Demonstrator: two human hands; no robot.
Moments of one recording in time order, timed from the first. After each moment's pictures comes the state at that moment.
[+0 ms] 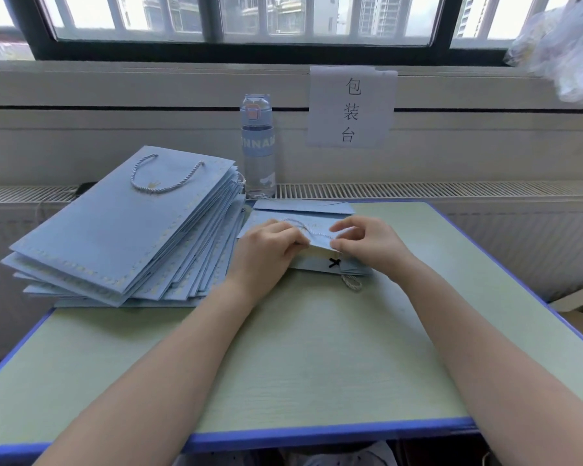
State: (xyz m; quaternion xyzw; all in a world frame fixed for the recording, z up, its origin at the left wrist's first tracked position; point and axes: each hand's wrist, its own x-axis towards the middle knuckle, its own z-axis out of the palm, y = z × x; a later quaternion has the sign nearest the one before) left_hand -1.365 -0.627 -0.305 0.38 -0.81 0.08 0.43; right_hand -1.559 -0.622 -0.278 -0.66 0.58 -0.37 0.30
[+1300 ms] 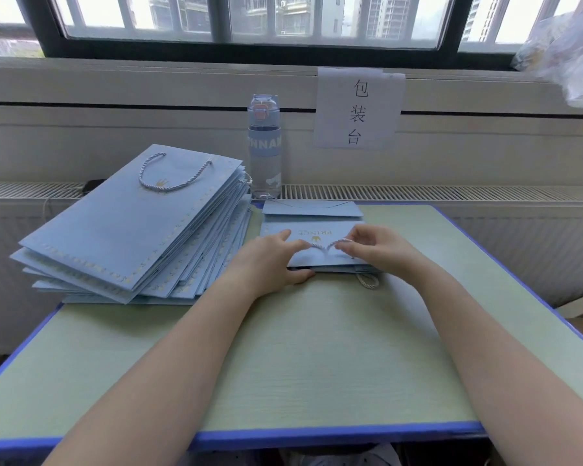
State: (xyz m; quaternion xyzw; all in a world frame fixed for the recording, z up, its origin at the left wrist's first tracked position) left_hand -1.358 -0.627 -0.297 0.54 -0.83 0.04 0.11; right_hand -1.570 -0.629 -0.283 -0.71 0.55 -0.31 0.30
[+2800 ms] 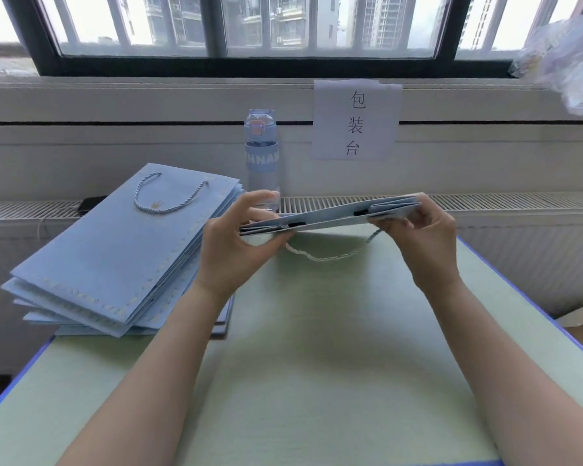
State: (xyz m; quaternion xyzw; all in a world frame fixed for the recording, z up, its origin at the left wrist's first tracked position) left_hand -1.332 -0.624 -0.262 0.36 -0.72 -0.04 0.59; right_hand -1.578 -0.623 -0.257 -0.57 0.38 -0.68 0.26
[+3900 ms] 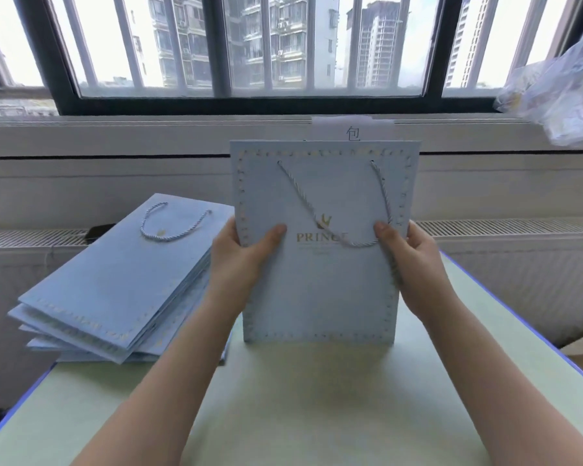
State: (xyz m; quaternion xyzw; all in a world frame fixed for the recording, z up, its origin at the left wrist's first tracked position) left_hand -1.356 -0.610 -0.233 0.38 -0.52 -0.35 0.68; right_hand -1.564 -0.604 -0.236 -0.51 0.37 -0.66 0.42
